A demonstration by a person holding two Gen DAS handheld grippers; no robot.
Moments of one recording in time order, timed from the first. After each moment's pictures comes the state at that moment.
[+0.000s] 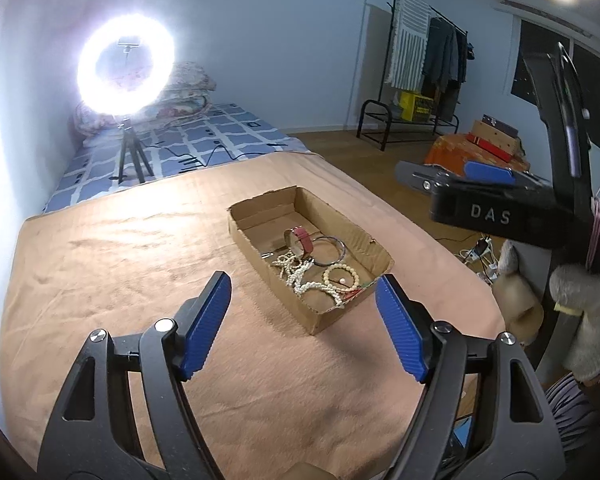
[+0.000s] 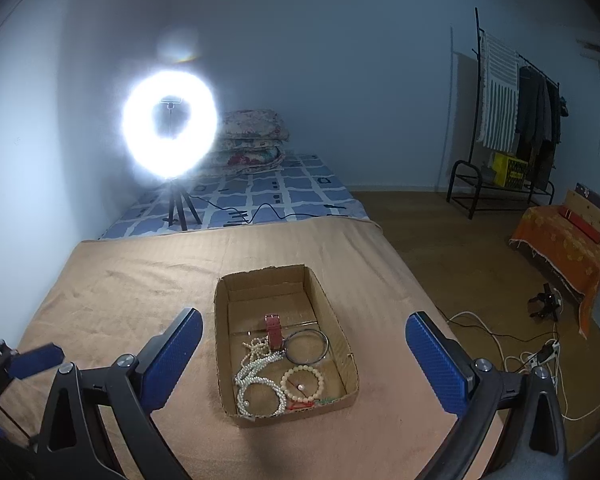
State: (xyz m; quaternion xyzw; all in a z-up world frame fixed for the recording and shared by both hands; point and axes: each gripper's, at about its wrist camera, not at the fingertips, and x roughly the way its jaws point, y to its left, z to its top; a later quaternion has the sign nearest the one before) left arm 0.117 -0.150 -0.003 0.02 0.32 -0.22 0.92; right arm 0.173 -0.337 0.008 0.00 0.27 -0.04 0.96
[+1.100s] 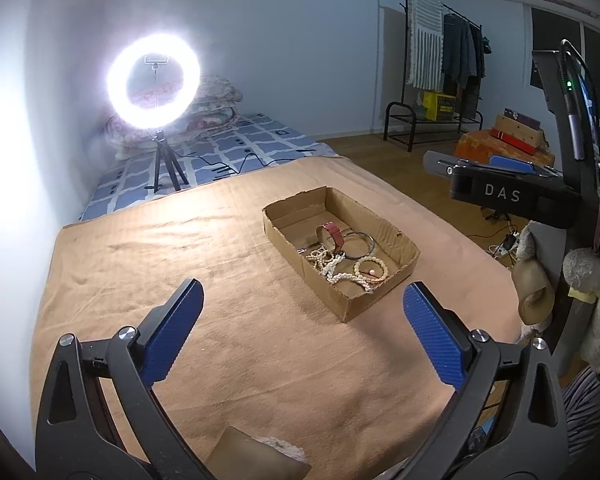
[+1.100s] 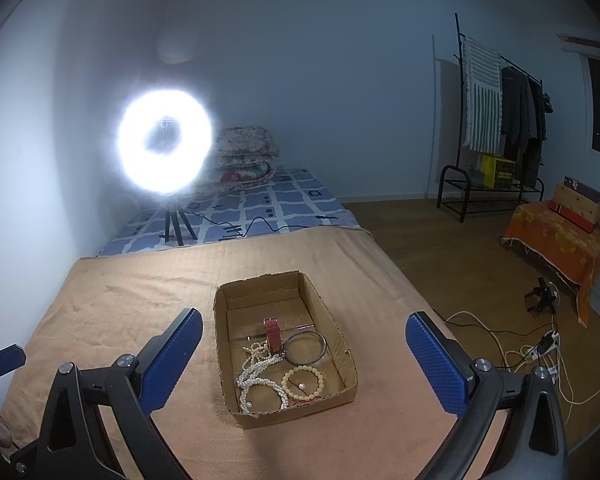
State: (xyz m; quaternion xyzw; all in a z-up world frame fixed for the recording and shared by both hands) left arm 0.088 -0.139 -0.002 0.05 0.30 -0.17 0.94; right arm 0.151 -0.341 0.008 0.02 0.25 -0.05 0.97
